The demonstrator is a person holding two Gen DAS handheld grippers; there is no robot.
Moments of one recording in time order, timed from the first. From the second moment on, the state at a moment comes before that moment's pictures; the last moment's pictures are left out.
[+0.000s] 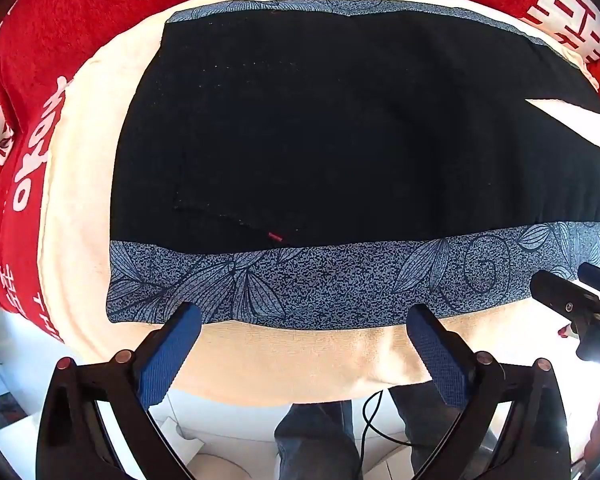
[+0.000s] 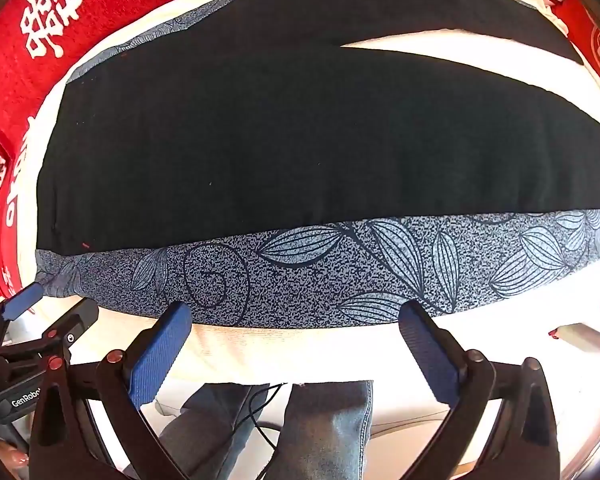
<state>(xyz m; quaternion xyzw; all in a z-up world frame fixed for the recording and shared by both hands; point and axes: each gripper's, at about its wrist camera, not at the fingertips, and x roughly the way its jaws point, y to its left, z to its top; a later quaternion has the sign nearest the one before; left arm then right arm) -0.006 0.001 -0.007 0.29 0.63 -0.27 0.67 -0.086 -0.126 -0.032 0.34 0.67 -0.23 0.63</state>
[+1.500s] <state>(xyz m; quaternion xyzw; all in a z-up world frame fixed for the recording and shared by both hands) 0.001 -0.028 -0.019 0.29 0.64 -0.27 0.66 -0.090 -0.133 -0.041 0.33 0.66 -0.23 0.63</state>
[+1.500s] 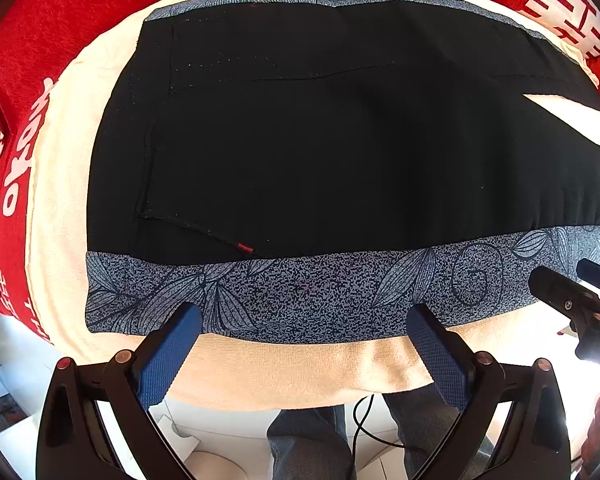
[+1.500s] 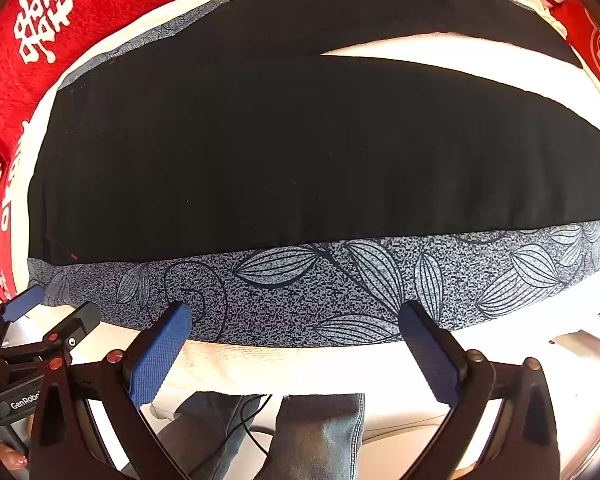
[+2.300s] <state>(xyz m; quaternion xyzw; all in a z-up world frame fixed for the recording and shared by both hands) 0.009 -0.046 -0.014 0.28 0.64 -0.22 0.68 -0.084 -0.154 -0.048 0.33 0.68 -0.17 0.63</state>
